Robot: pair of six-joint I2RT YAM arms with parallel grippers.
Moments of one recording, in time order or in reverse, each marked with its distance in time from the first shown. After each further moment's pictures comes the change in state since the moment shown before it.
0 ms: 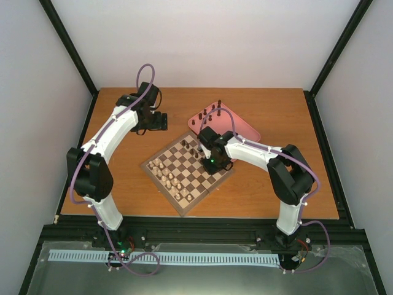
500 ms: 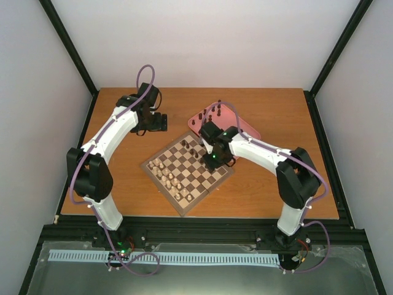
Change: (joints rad) left arm 0.000 -0.004 -0.012 0.000 0.000 0.000; right arm -0.007 -0.046 0.029 -0.056 0.040 0.000
